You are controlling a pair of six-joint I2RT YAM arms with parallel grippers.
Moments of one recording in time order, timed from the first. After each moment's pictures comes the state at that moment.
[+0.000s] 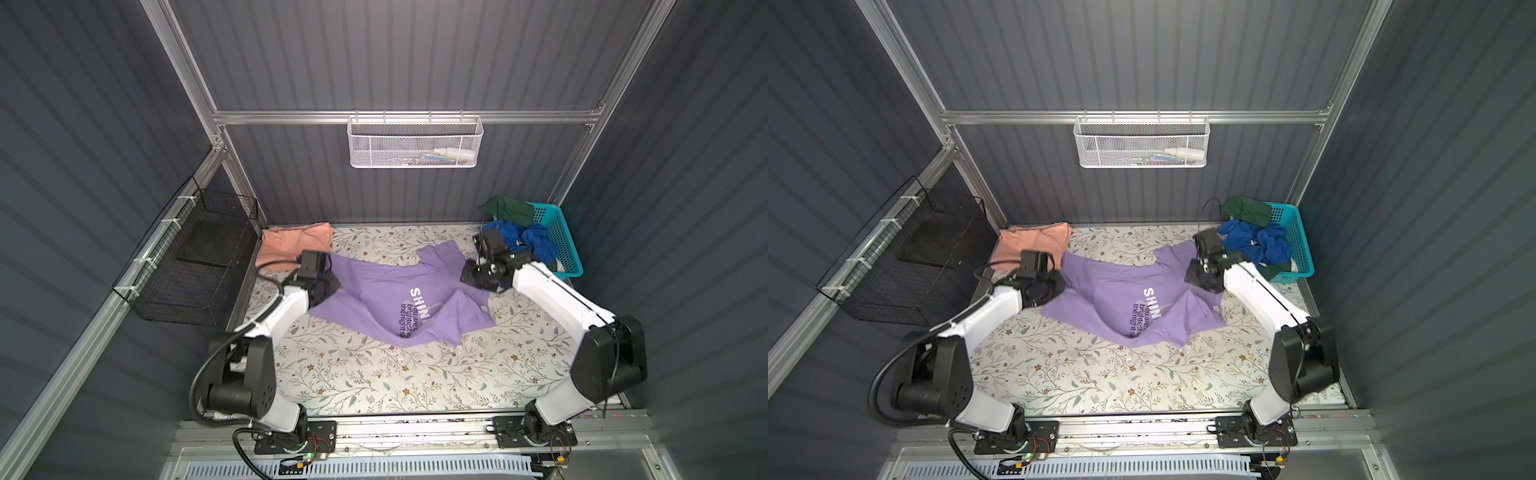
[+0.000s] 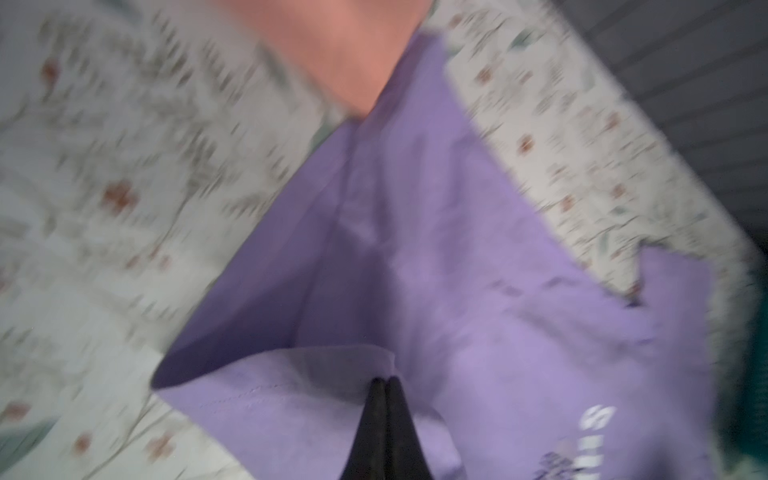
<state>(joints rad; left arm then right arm) -0.17 1.61 1.19 -0.40 0.00 -0.69 0.33 1.65 1.49 -0.77 0.07 0.61</state>
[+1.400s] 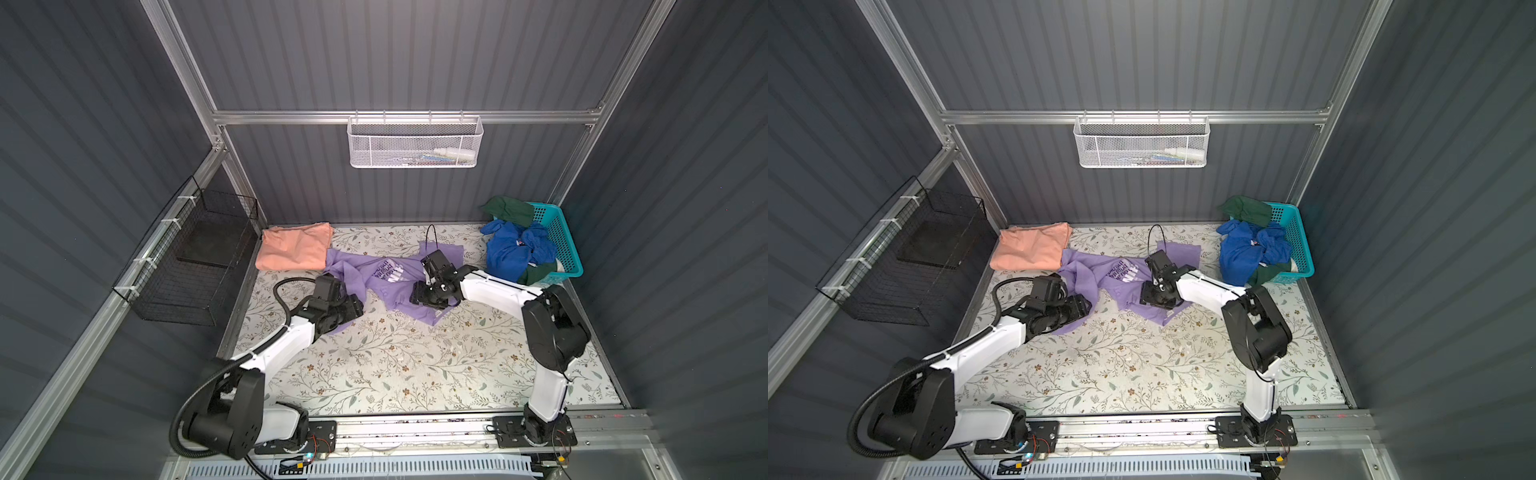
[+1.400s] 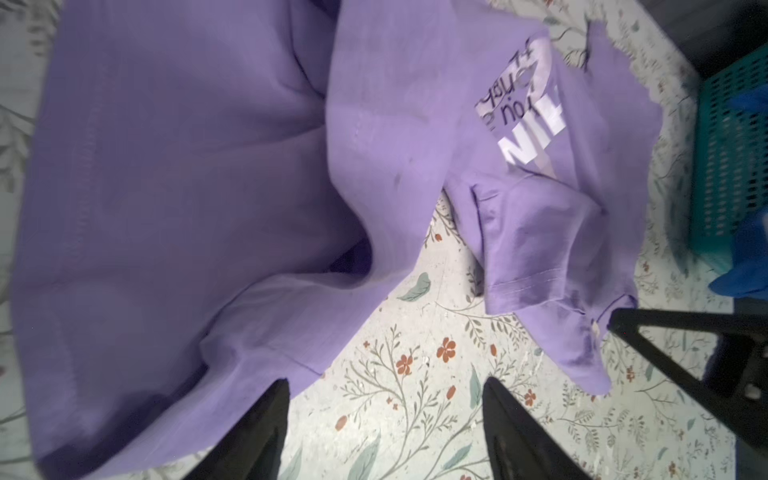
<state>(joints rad) -0.35 1.38 0.75 -0.26 0.13 -0.64 0.60 1.92 1.35 -0.53 -0.13 0.68</state>
